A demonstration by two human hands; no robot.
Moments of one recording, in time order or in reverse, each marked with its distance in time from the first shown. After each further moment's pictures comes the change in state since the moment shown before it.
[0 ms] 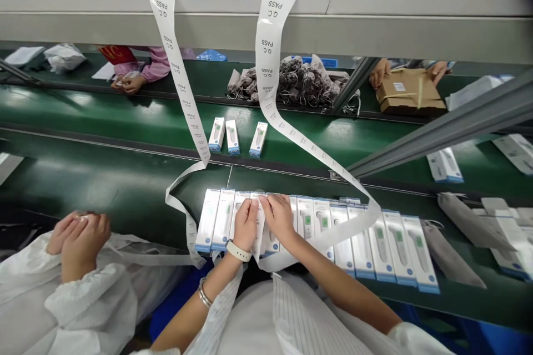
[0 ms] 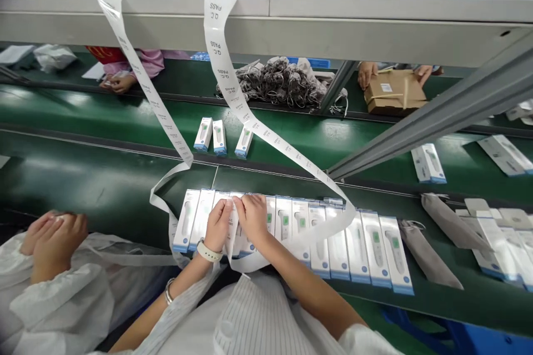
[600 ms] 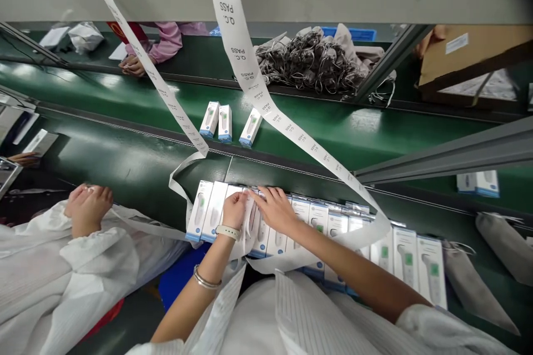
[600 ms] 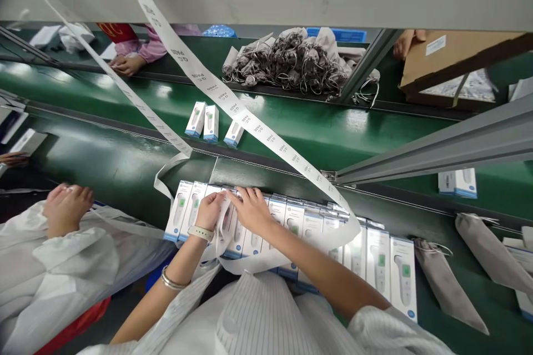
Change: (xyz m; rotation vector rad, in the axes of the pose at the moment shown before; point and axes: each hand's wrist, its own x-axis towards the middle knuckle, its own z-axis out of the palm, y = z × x) left_hand 0.028 -0.026 0.019 -0.025 0.214 -0.467; right_hand 0.014 0.063 -0.007 -0.230 -0.425 -0.461
